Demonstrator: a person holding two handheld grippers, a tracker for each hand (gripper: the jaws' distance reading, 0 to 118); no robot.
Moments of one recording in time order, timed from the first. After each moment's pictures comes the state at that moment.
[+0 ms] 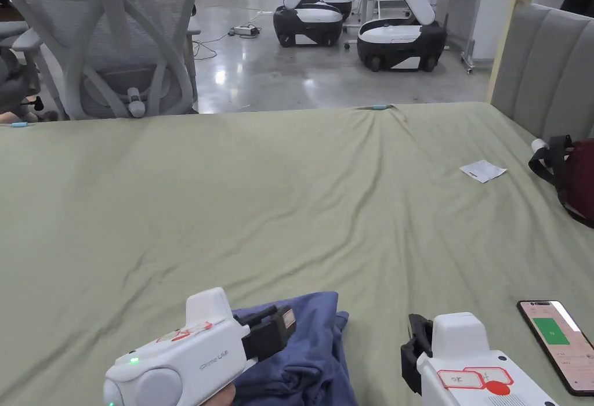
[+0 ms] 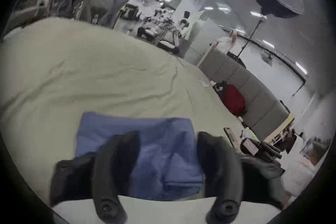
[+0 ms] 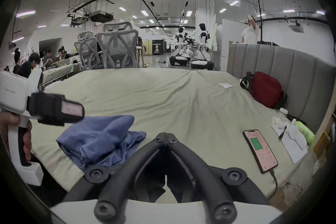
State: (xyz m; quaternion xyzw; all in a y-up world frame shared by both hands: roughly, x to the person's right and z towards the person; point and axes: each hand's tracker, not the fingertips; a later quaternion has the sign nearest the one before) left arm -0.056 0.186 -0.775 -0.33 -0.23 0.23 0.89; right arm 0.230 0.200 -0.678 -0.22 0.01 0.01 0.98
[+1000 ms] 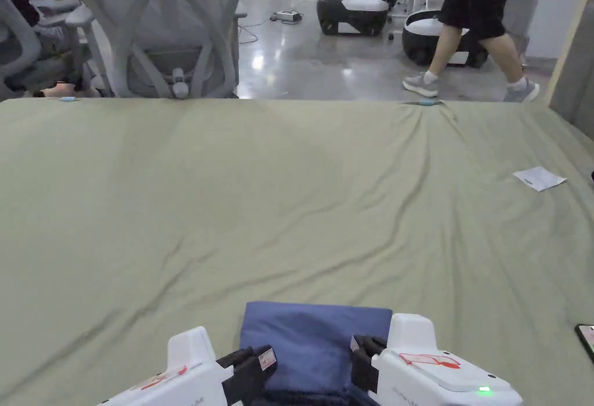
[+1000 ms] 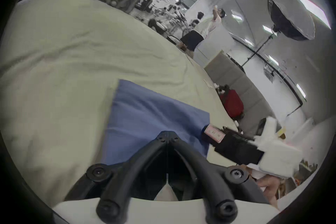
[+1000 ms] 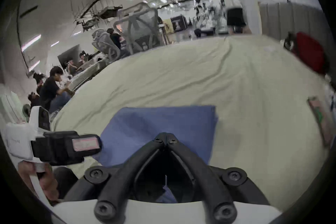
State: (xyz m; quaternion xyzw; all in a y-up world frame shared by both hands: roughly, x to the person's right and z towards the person) left arm -0.130 0.159 -0.742 -0.33 -0.20 0.29 0.87; right arm 0.168 0.154 -0.757 -0.36 0.15 -0.14 0.91
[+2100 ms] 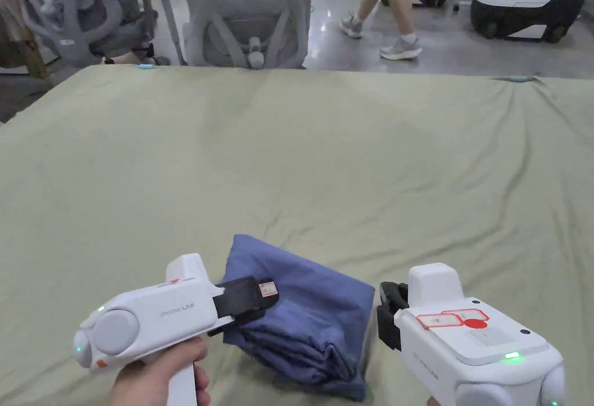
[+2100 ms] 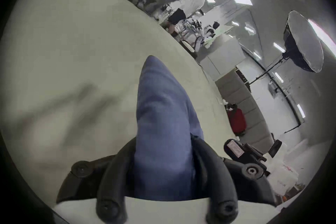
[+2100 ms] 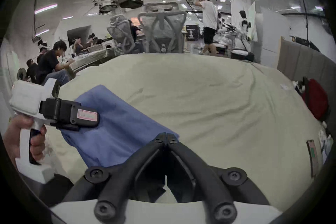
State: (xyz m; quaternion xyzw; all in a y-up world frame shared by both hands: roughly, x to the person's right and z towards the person) left arm -0.322 0.178 -0.792 -0.36 -0.16 0.32 0.86; right arm 0.003 0.202 -0.761 -0.28 0.17 0.02 0.94
